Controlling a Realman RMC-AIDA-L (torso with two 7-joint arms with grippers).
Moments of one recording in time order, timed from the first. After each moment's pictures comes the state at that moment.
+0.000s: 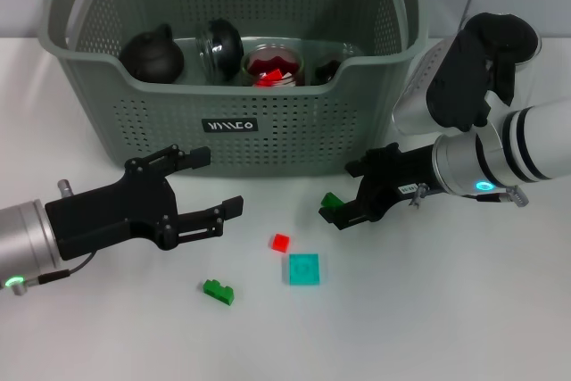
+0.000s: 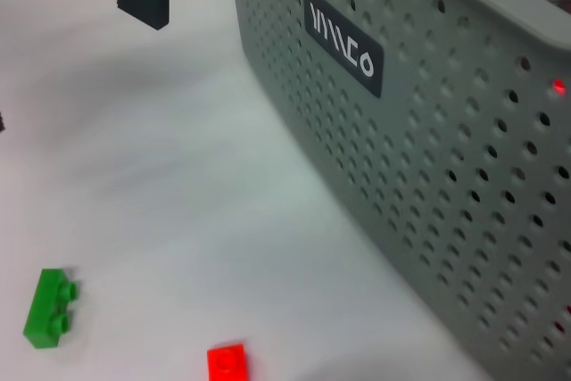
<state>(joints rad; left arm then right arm) -0.41 -2.16 0.50 0.62 1.98 1.60 -1.05 0.71 2.10 -1.45 -0.74 -2.12 -0.96 1.90</state>
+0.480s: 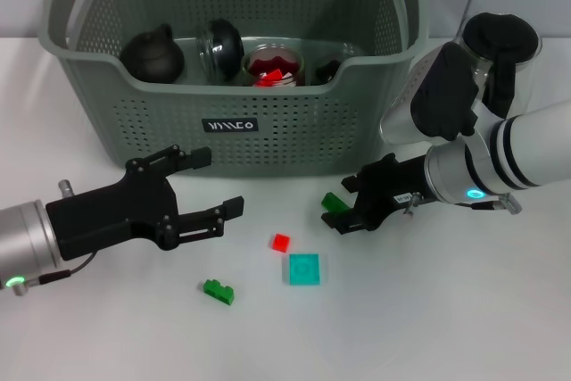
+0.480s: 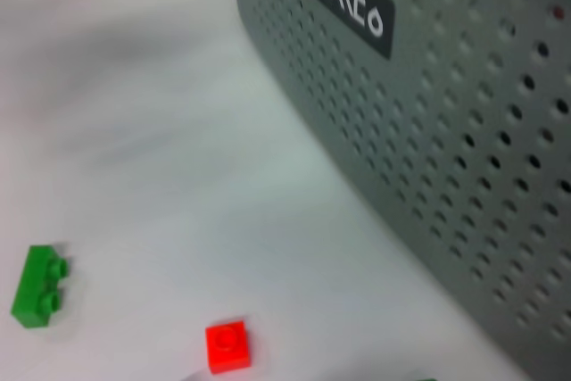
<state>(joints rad) -0.41 -2.16 0.50 0.62 1.98 1.60 -1.05 0.75 2.11 -1.49 -0.67 -2.13 -0.92 1.93</state>
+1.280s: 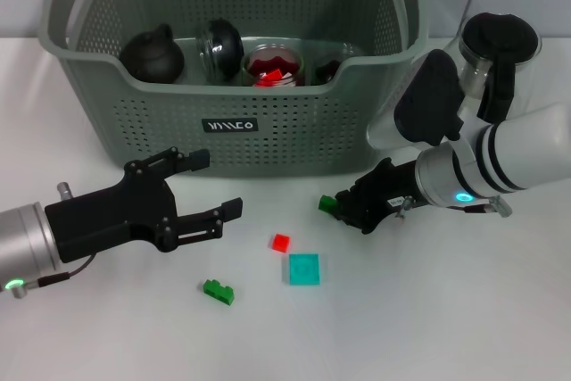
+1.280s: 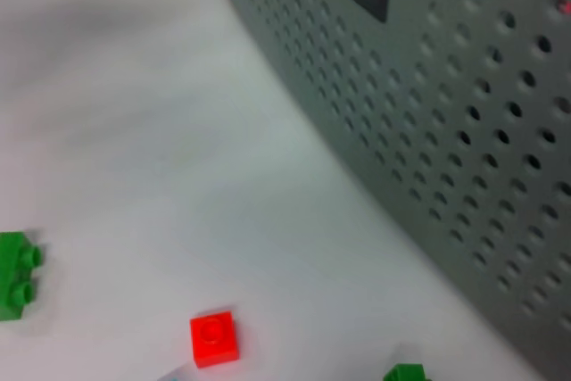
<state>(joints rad) -0.40 -2.16 0.50 0.62 1.98 1.60 -1.05 0.79 2.11 -1.54 -0.60 -2.12 -0.85 1.96</state>
